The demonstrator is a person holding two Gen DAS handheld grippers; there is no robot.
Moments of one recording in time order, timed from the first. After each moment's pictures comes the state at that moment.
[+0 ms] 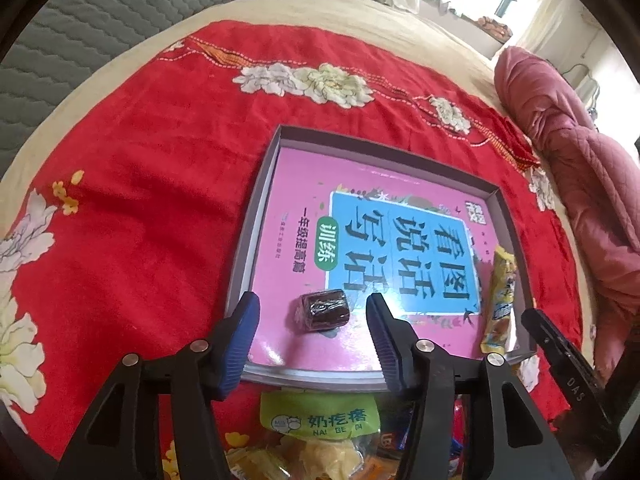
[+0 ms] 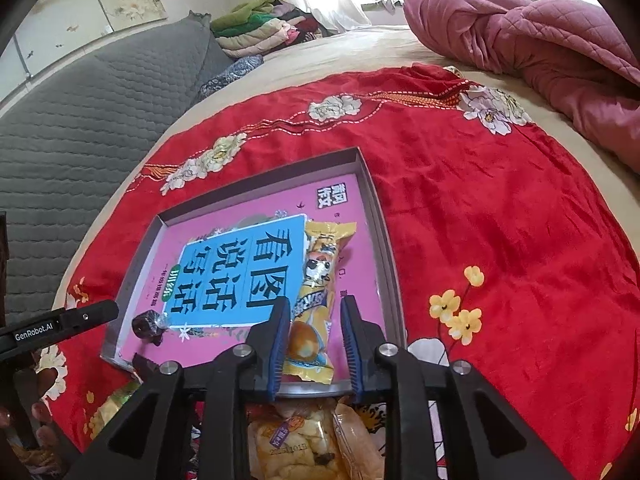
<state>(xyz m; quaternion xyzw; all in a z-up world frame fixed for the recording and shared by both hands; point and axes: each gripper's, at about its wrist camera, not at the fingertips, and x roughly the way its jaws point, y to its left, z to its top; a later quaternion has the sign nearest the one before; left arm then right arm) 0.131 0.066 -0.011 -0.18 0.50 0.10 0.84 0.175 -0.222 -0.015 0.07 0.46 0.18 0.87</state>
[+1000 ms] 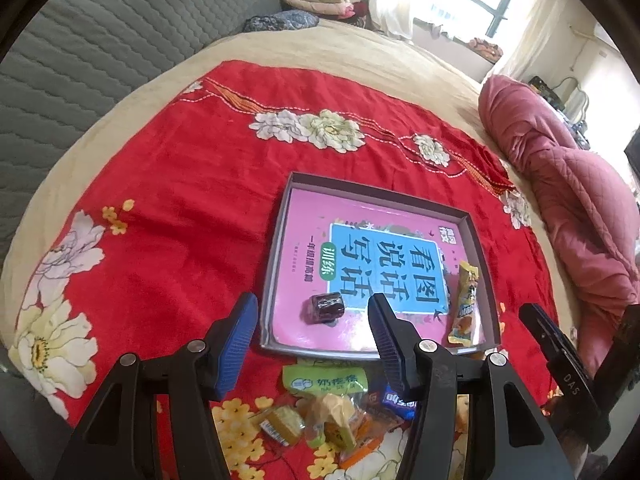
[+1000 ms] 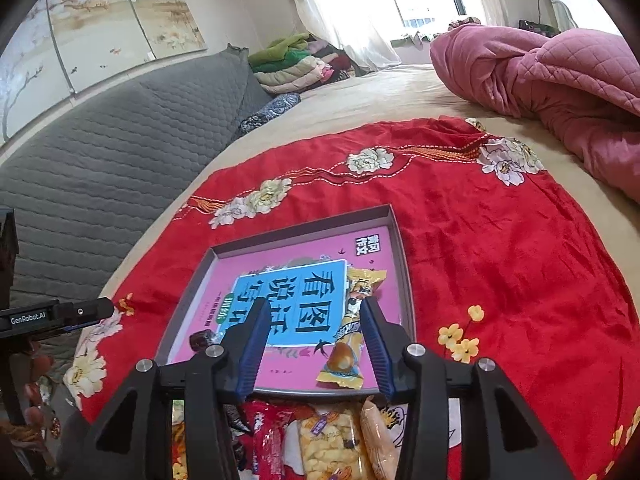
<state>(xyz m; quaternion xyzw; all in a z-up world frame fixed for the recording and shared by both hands) 0.083 0.075 0.059 -0.18 0.46 0.10 0.86 0.150 -0.234 0.037 0.09 0.39 0.23 0.88</state>
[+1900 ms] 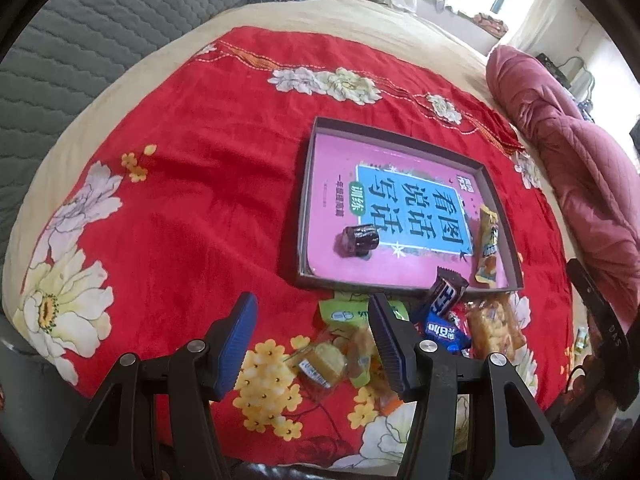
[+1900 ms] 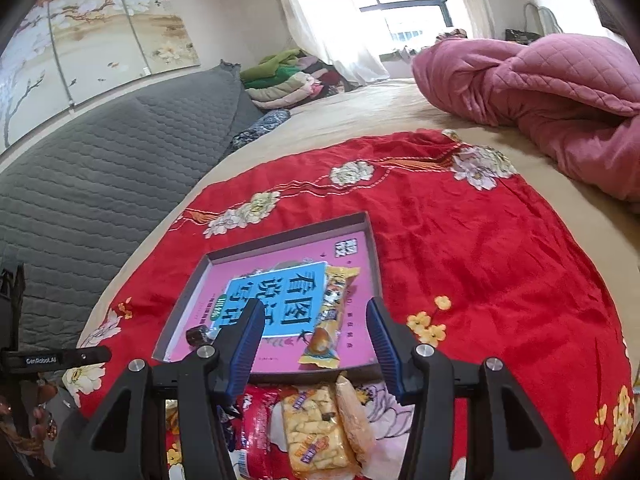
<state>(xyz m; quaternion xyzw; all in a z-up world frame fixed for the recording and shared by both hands) 0.042 0.084 0.029 -0.17 0.51 0.09 0.84 0.125 -0.265 0.043 0.10 0.37 0.21 0.90</state>
